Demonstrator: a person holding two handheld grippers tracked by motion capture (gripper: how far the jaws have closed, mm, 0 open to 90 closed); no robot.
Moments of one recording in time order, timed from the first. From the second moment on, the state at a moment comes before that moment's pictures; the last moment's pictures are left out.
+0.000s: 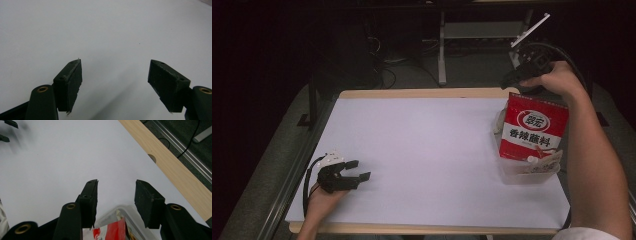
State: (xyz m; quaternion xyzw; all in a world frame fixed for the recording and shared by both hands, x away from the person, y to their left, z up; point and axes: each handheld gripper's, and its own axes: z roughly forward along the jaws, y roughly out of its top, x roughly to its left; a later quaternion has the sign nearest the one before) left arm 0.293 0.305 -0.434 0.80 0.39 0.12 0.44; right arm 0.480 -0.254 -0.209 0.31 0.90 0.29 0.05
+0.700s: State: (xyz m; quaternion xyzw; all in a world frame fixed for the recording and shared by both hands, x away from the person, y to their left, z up) left arm 0.291 0.303 -0.432 0.80 0.38 0.12 0.45; right arm 0.441 -0.243 -0.208 0.31 0.90 0.31 0.06
